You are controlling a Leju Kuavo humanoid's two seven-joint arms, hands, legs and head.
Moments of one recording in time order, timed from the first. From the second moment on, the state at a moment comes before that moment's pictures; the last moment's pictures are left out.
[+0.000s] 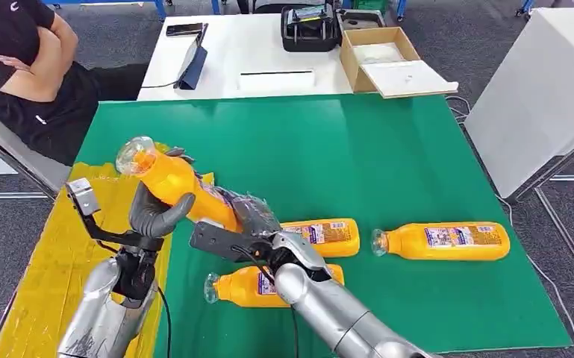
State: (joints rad) left arm -0.25 -0.04 -0.08 -1.37 0.44 -0.37 -0.28; right arm -0.56 0.28 0.80 -0.79 0.63 0.01 -0.06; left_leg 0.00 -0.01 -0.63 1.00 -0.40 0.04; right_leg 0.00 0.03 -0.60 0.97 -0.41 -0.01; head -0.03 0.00
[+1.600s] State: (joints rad) left arm -0.15 0.00 0.12 -1.25 0.61 -0.36 -0.31; right arm -0.29 -0.05 0.36 -1.58 0.61 -0.04 -0.17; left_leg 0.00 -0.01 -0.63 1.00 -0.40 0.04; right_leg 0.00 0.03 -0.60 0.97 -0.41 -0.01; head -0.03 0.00
